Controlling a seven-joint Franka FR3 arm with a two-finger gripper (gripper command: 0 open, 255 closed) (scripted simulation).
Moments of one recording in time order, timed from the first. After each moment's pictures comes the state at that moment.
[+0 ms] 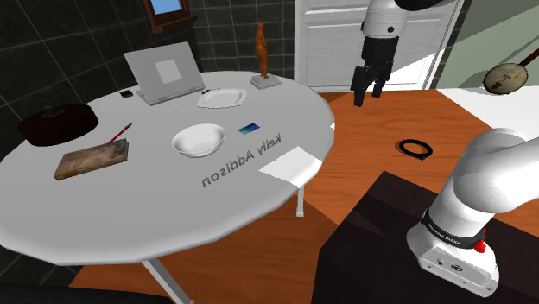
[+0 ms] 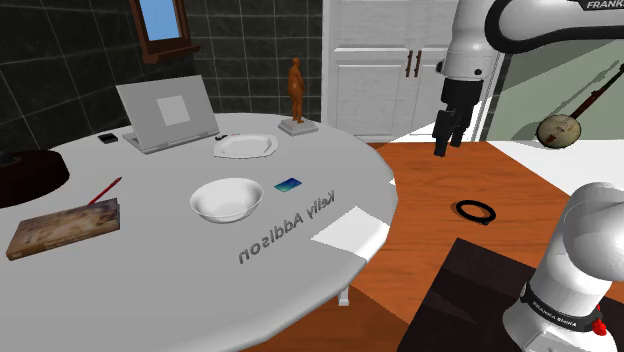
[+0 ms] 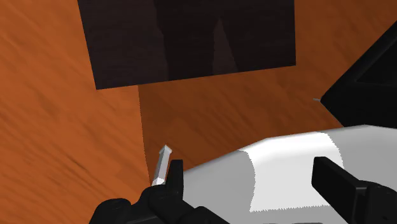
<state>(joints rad) -0.02 -0.80 -0.01 -2.43 0.04 1.60 0.07</state>
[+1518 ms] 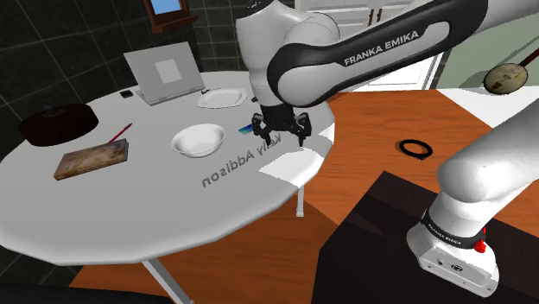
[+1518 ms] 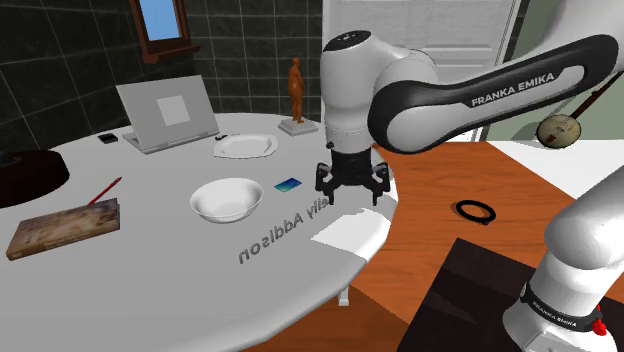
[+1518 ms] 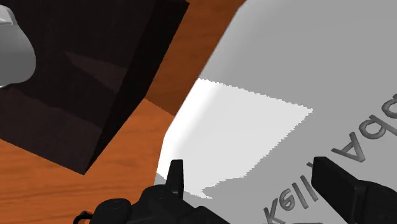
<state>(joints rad) -0.40 -0.31 0.91 -2.15 0.00 1.87 1.51</state>
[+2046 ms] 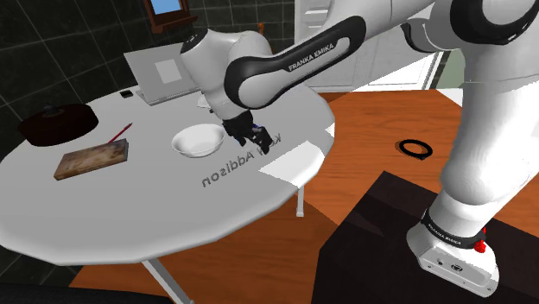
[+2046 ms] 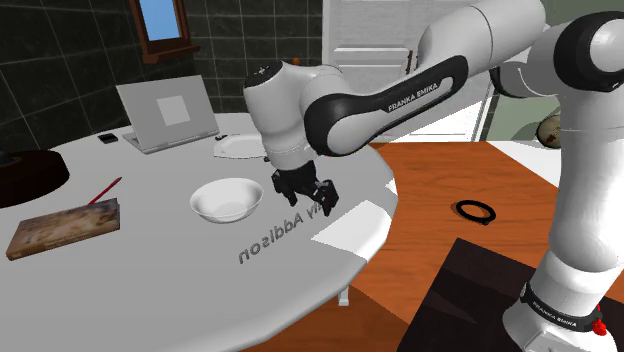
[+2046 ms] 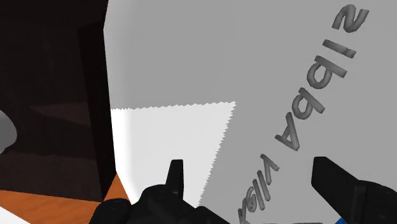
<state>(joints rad) -0.31 0.37 1.04 -1.73 -0.57 1.65 2.27</state>
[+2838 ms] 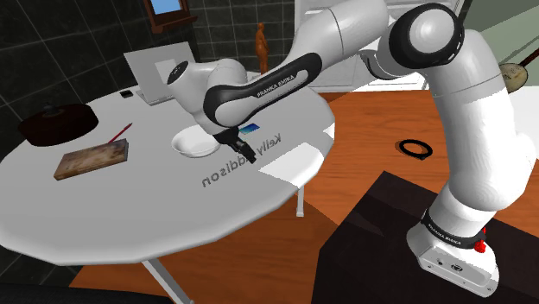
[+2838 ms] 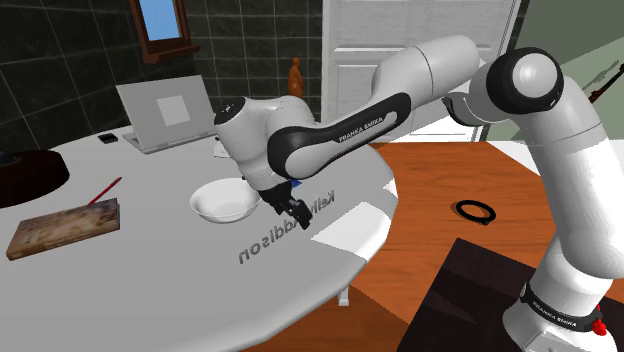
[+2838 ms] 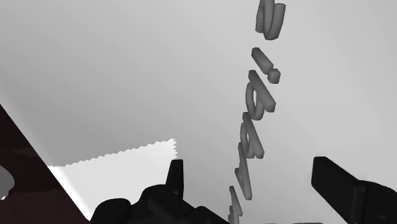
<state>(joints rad) -0.09 0.64 0.87 -1.49 -0.73 1.55 2.51</state>
